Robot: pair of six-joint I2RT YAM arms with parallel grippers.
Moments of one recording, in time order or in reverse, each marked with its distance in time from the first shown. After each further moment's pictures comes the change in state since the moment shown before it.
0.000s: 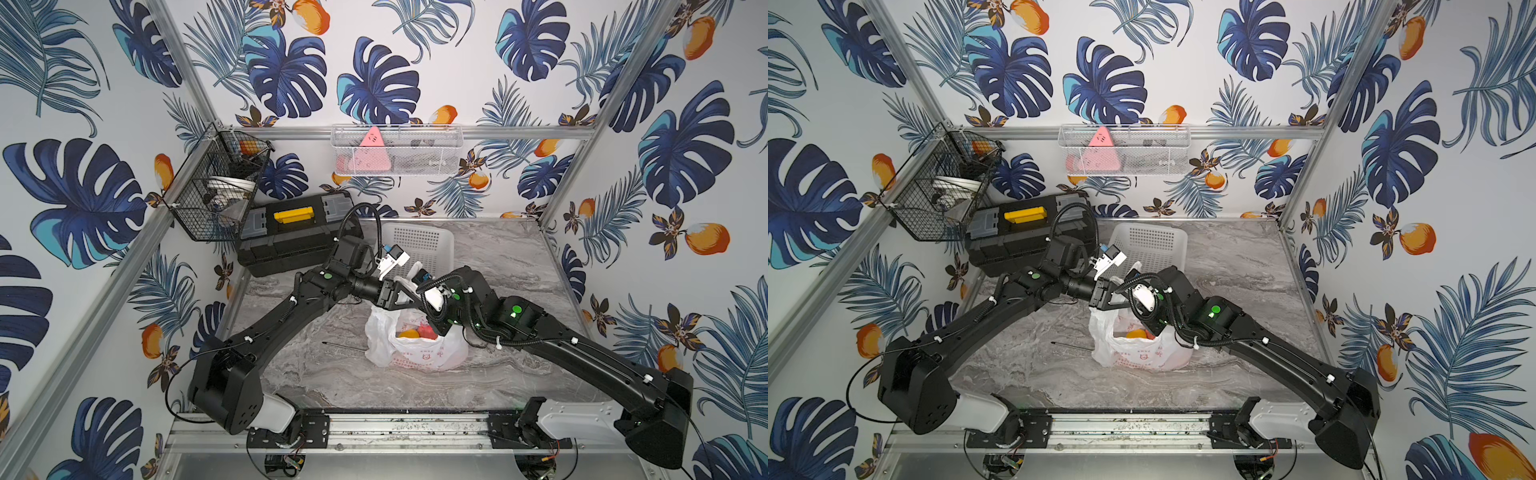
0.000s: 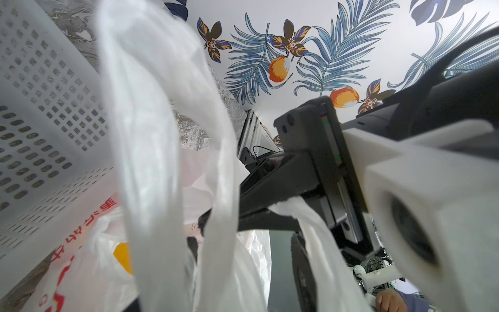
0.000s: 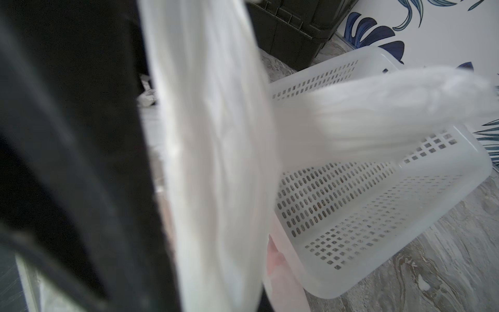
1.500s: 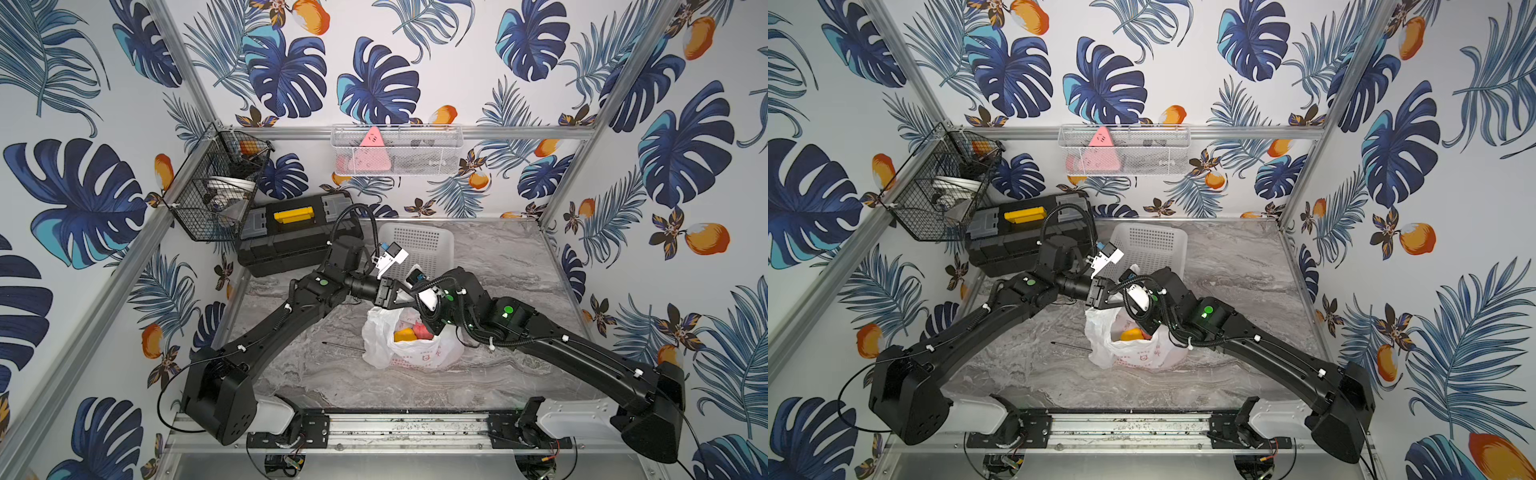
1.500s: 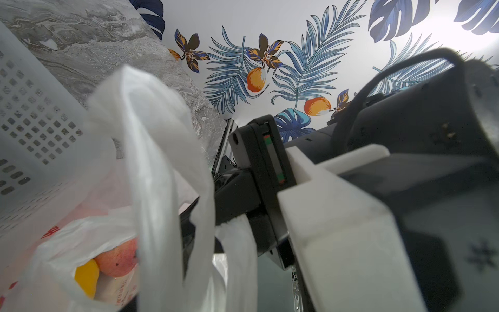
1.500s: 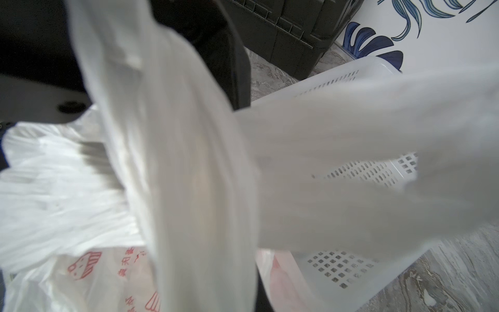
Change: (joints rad) left arm 0.000 -0.055 -0.066 0.180 0.072 -0.184; right arm 0.015 0.033 -0.010 0.066 0.023 0.013
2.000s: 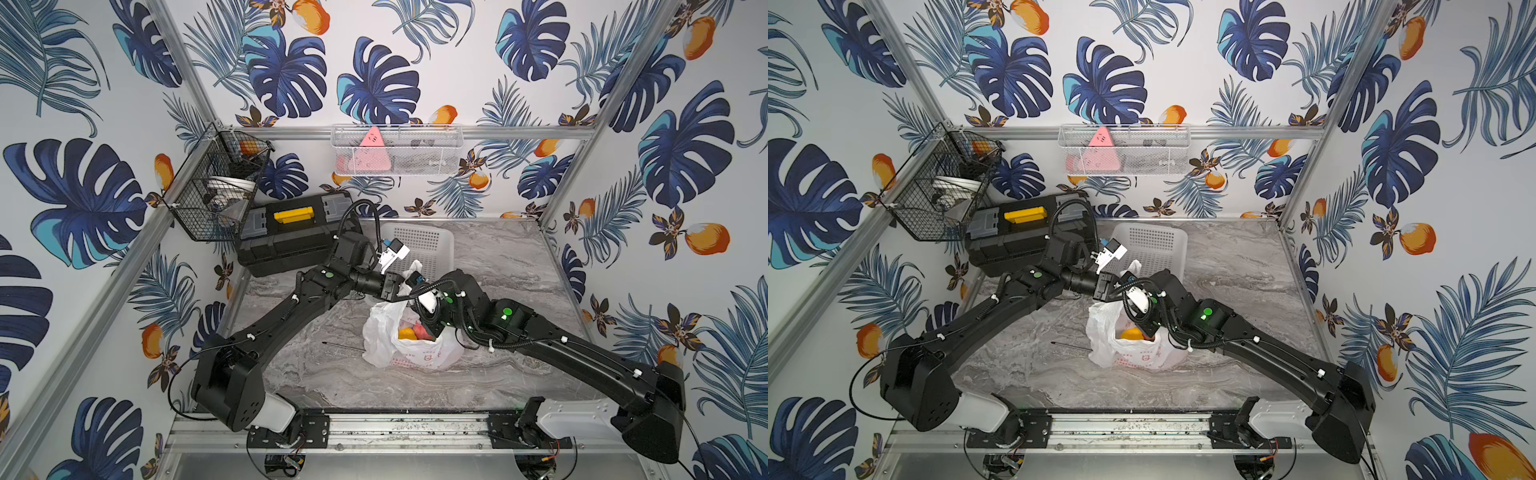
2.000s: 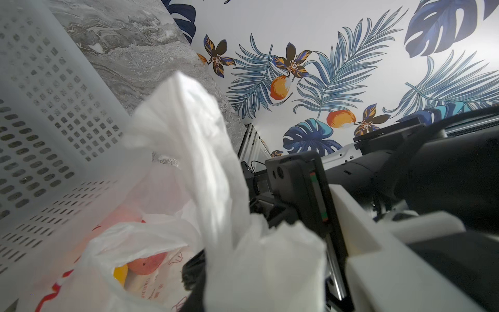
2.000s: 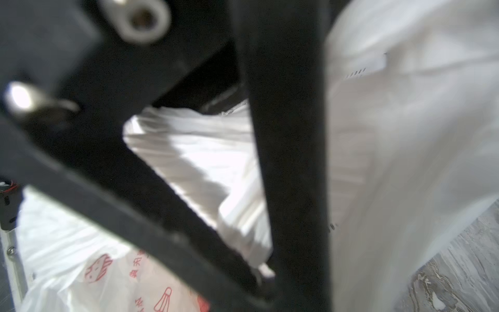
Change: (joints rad) left arm 0.005 0.063 0.065 -0.069 -0.105 0.032; right arm 0.003 -0.003 -0.018 0.013 -0.001 0.002
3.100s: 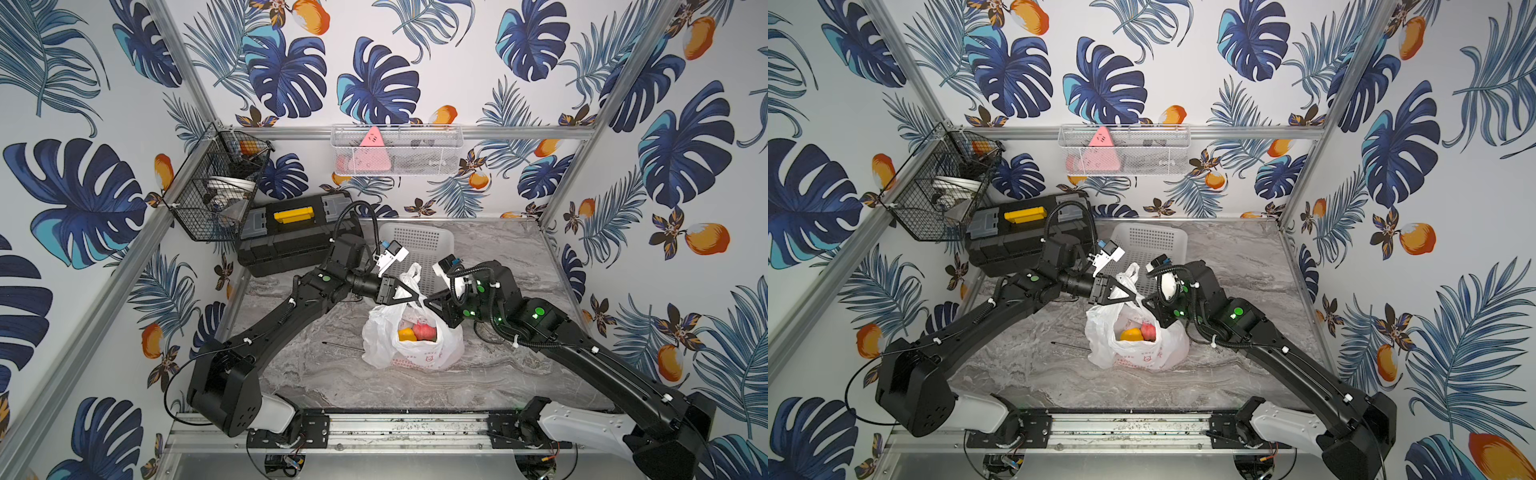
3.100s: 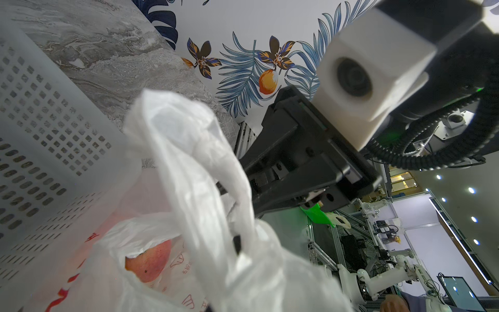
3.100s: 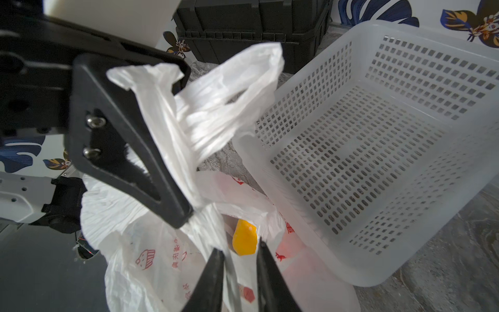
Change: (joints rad) left arm 0.010 -0.031 -0.045 0.055 0.065 0.071; right arm -0.177 -0.139 -0.046 -0.002 -0.259 0.278
